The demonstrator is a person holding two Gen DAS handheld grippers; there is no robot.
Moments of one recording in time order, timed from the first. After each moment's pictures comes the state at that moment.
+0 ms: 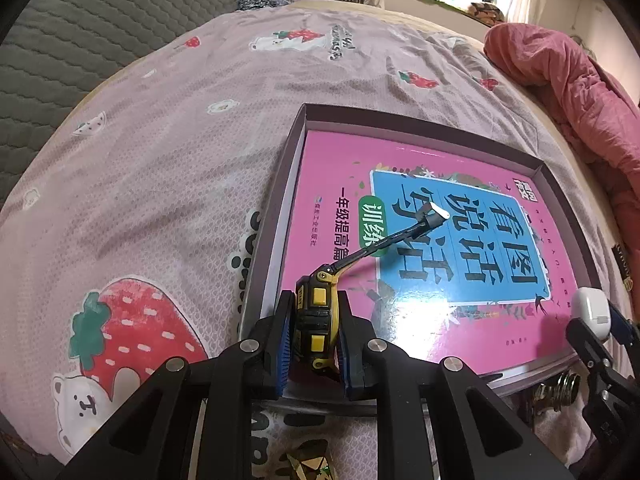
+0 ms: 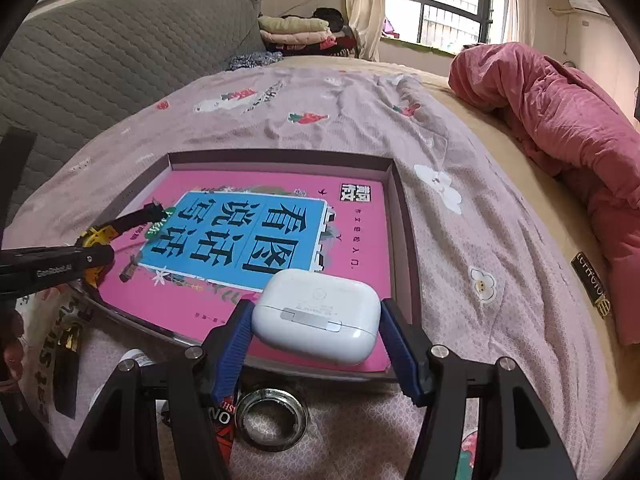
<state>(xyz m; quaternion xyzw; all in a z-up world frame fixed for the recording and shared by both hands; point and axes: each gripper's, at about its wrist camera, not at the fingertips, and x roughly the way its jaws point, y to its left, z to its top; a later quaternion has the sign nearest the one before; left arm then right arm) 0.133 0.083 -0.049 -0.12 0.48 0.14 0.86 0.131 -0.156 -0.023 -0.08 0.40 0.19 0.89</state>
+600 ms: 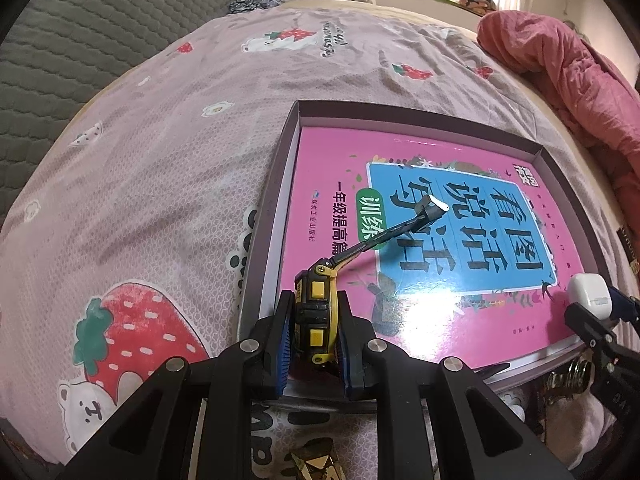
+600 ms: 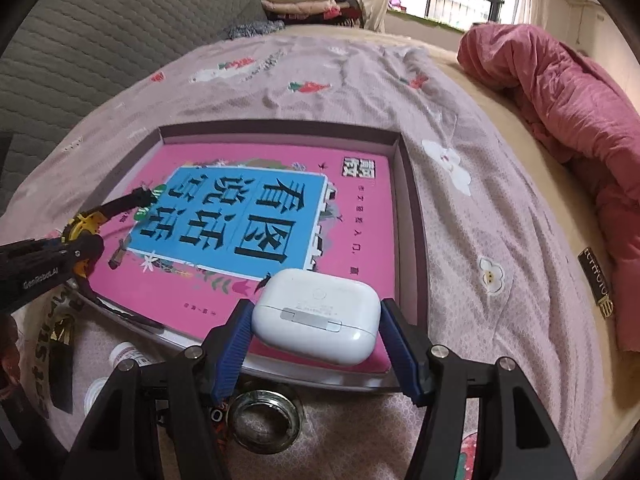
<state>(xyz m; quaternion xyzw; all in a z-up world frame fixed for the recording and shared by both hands) 0.134 0.077 -0.051 -0.09 0.49 0.14 0.86 0.150 -0.151 -0.029 -0.10 0.46 0.18 0.86</state>
